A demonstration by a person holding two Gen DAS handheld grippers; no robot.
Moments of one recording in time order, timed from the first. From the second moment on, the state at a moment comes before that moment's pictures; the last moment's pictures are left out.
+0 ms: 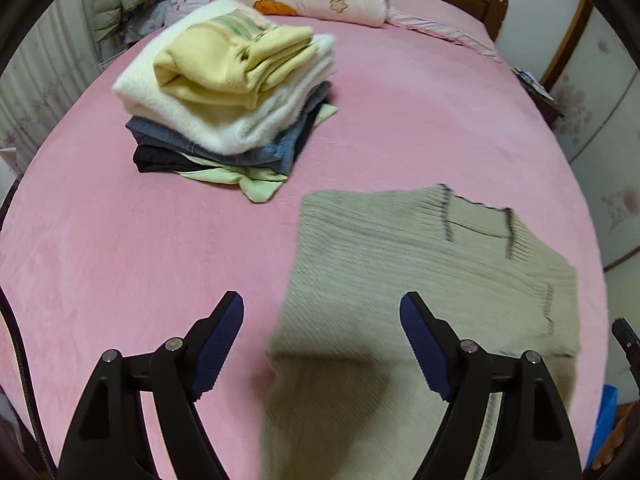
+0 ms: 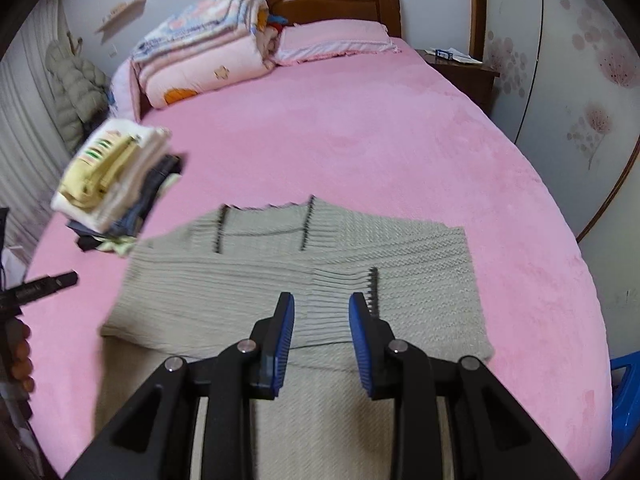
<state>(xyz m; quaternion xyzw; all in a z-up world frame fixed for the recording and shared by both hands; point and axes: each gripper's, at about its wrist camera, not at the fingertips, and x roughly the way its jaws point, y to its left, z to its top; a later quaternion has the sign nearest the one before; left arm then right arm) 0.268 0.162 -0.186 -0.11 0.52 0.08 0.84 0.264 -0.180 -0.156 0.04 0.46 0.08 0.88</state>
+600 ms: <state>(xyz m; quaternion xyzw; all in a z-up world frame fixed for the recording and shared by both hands) 0.157 0.107 -0.061 -0.13 0.49 0.06 0.86 0.183 -0.186 -0.045 0.06 0.42 0.13 0.89</state>
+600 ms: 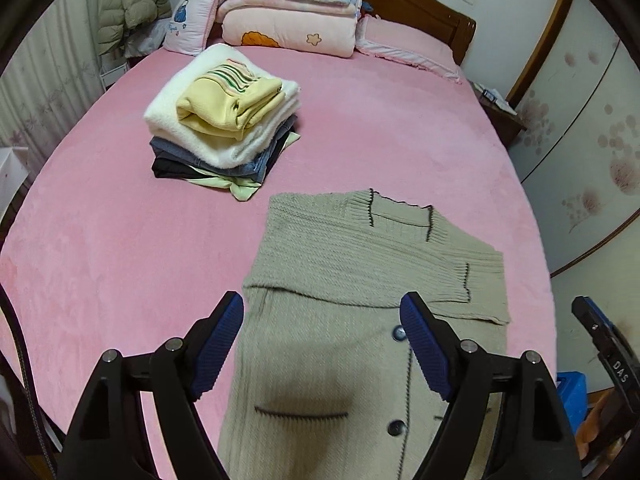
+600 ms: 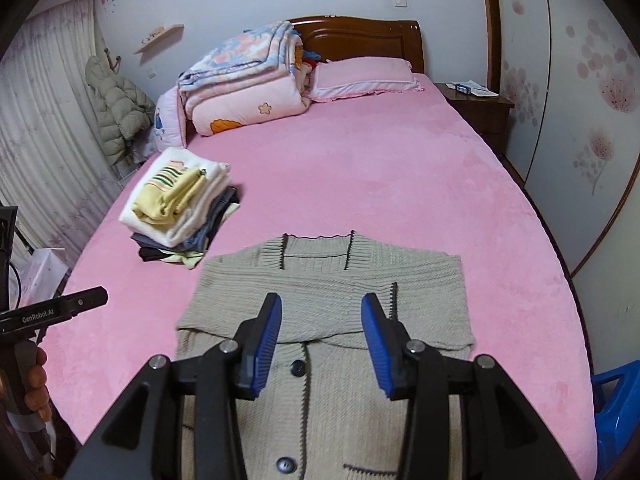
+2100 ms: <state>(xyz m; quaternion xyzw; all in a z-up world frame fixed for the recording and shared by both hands) -0.090 0.077 -0.150 -0.10 0.53 0.03 0.84 -0.076 -0.254 -0.116 0.09 0.51 0.04 0.86</state>
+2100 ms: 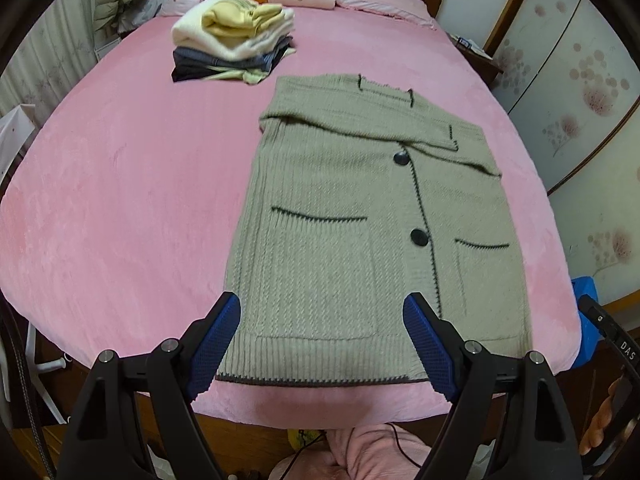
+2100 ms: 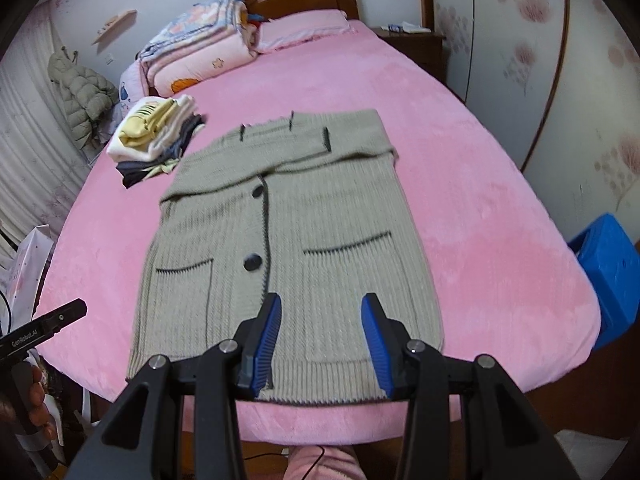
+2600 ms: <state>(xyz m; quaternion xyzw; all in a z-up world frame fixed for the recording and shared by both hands) -0.113 0.134 -0.280 -0.16 0.59 0.06 0.79 -0.072 -0.304 -0.221 0.05 0.57 0.06 0.82</state>
